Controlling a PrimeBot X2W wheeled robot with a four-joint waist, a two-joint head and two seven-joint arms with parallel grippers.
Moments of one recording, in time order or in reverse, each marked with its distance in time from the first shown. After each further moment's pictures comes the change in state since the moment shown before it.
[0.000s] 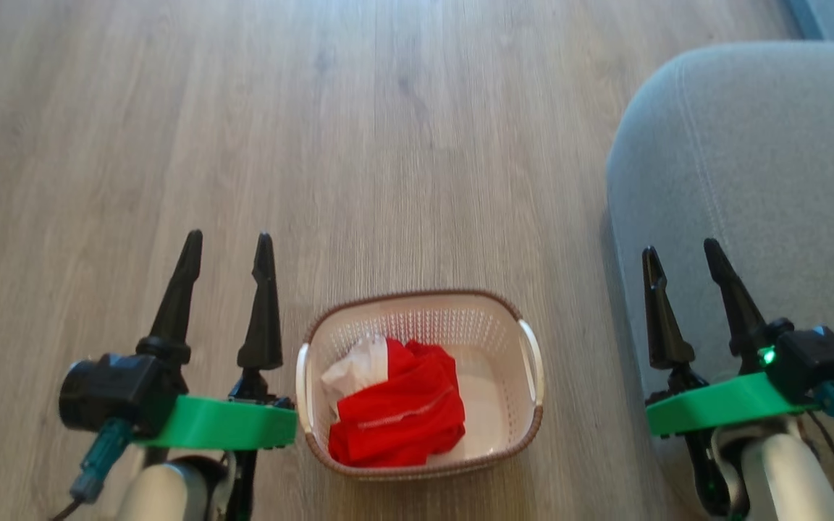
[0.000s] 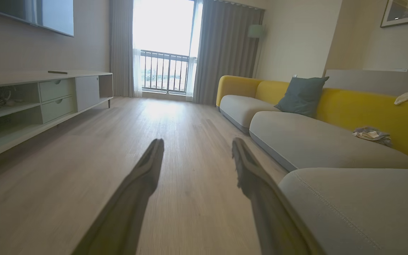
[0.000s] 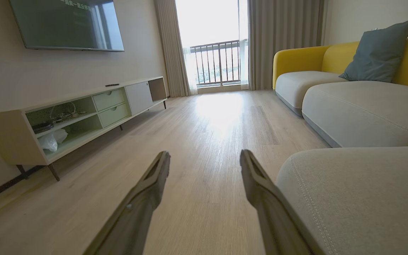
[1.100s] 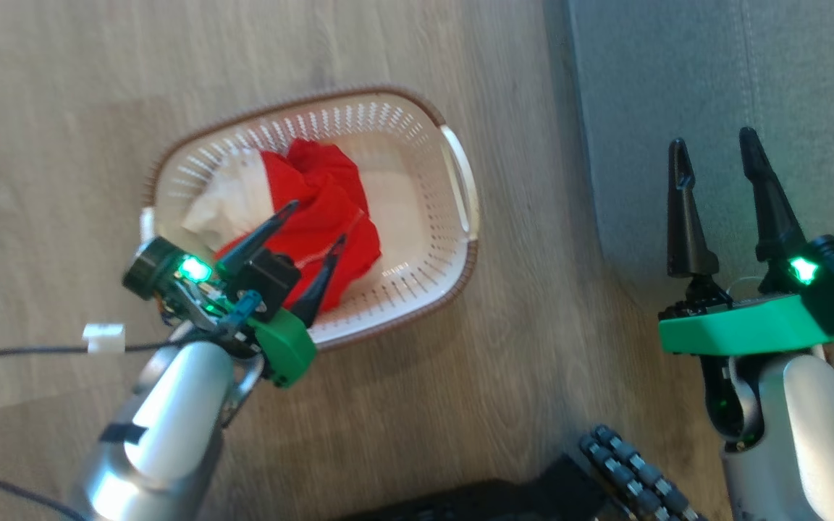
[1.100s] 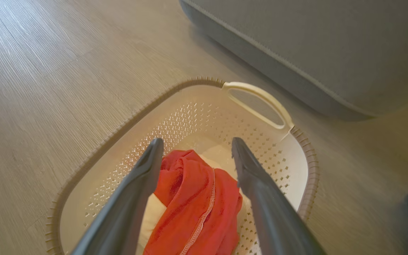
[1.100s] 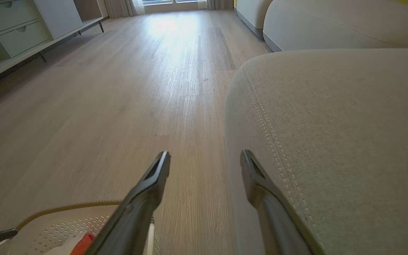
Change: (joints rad) left arm -0.443 0.103 -0.189 0.668 0.299 -0.245 -0.018; right arm -0.182 -0.002 -0.018 -0.043 -0.020 0.000 -0.017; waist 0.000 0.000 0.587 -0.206
